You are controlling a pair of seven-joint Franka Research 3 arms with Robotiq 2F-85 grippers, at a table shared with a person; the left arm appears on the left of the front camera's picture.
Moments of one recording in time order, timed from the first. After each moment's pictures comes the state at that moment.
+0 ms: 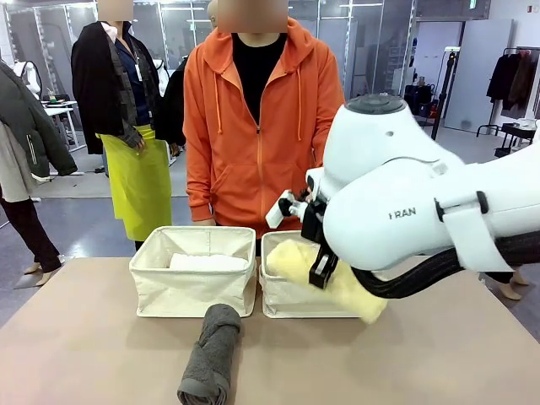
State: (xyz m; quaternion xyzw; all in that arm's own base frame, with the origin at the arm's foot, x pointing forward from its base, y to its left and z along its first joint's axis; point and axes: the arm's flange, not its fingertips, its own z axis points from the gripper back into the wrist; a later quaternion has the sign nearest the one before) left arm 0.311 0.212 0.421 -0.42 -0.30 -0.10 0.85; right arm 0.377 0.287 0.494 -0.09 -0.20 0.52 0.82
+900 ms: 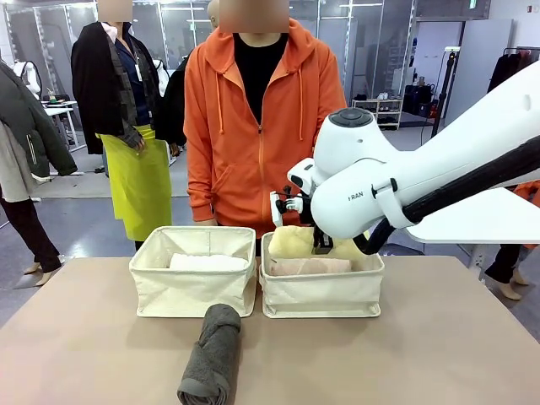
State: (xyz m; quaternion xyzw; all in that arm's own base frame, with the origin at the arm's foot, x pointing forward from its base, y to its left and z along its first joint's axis) left arm 0.311 0.212 0.421 -0.42 -0.30 -0.10 0.85; right arm 0.524 0.289 0.447 -0.14 -0.18 0.71 0.67
